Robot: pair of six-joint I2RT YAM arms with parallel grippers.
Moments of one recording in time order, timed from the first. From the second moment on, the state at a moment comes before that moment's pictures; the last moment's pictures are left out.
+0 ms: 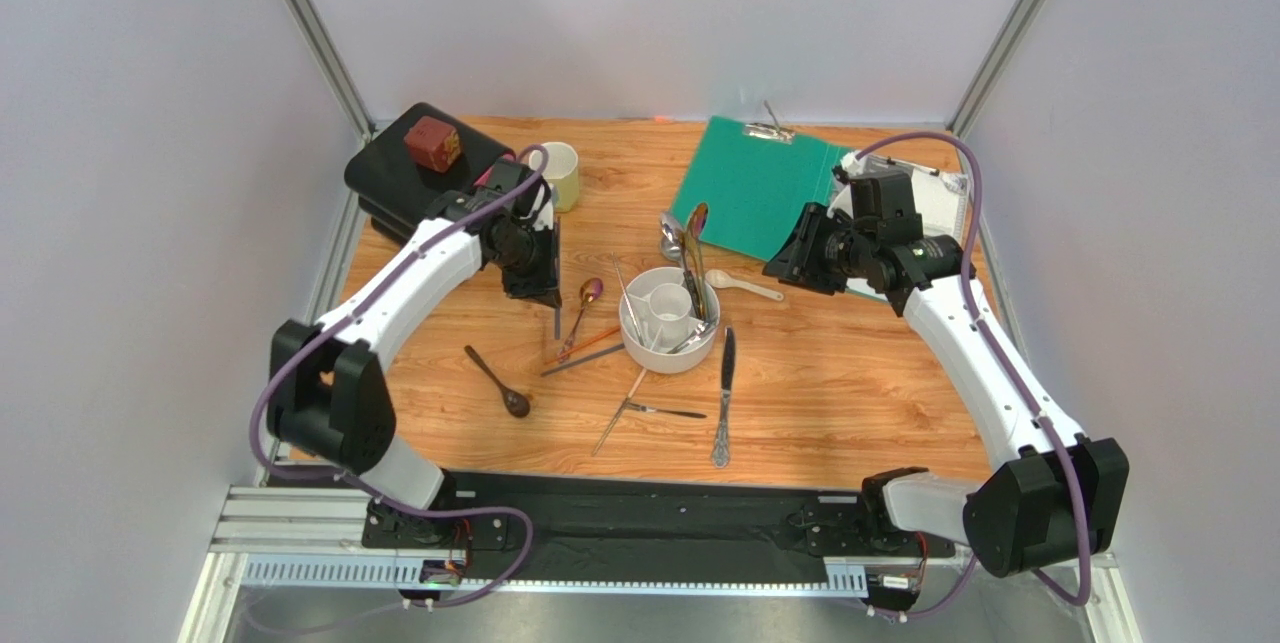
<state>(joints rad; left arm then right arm) -0.38 1.59 1.30 -0.91 0.18 -0.38 0.22 1.24 1.13 -0.68 -0.32 0.55</state>
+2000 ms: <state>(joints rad) -0.87 1.50 0.93 -0.21 -0.36 -0.78 0.24 1.07 0.94 -0.66 -0.36 0.58</state>
